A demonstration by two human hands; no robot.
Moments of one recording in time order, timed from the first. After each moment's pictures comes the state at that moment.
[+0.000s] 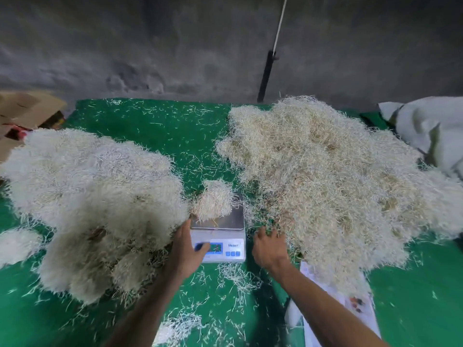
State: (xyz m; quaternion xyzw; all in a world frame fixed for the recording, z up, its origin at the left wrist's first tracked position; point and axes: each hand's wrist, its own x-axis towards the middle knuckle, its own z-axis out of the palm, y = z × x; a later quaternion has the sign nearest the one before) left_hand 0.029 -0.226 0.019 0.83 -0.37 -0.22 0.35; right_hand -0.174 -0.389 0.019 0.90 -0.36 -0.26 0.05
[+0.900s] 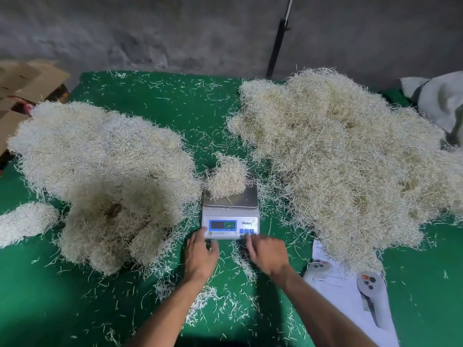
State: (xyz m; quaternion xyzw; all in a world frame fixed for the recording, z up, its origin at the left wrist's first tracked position) left_hand -0.018 -0.181 0.005 0.87 -0.29 -0.24 0.31; right_hand -0.178 -0.309 -0.003 0.92 -0.37 -0.02 -0.09
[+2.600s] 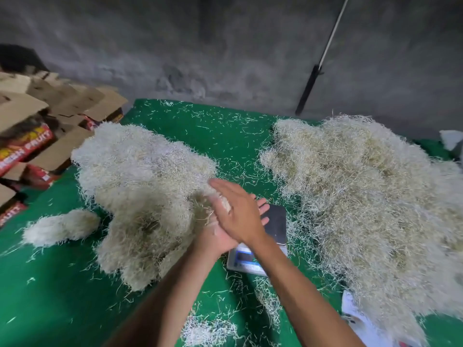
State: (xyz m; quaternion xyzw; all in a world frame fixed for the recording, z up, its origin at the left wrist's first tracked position) left_hand 0.071 -0.228 0.173 0.59 -0.20 -0.52 0.58; right_hand 0.004 -0.289 0.182 0.89 -0.14 0.32 -0.30
